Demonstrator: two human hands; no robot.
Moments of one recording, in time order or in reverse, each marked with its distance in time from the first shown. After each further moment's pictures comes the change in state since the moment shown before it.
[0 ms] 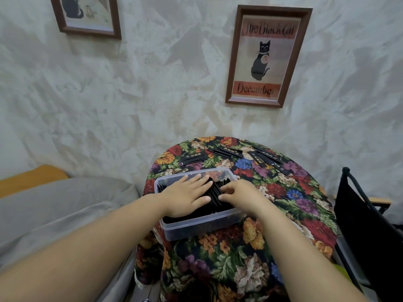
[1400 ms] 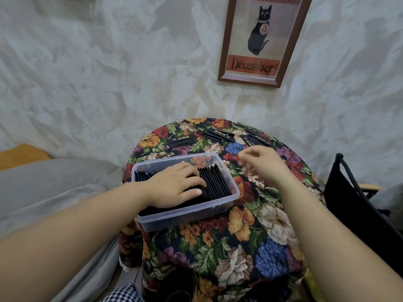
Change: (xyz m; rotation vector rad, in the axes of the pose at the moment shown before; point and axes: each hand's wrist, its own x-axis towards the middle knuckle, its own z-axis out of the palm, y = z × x) left_hand 0.019 0.000 0.008 -0.040 0.180 0.219; right_hand 0.023 0.067 -0.049 0.507 0.252 0.051
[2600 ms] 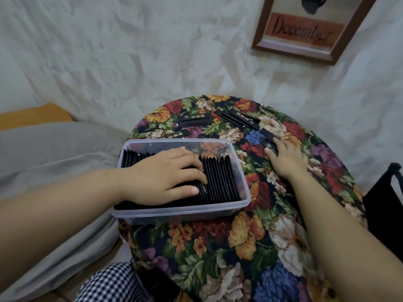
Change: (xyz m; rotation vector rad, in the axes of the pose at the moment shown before) left_hand -0.003 -0.007 0.012 0.025 0.134 0.034; right_hand 0.133 0.114 0.006 -0.875 0.007 0.046
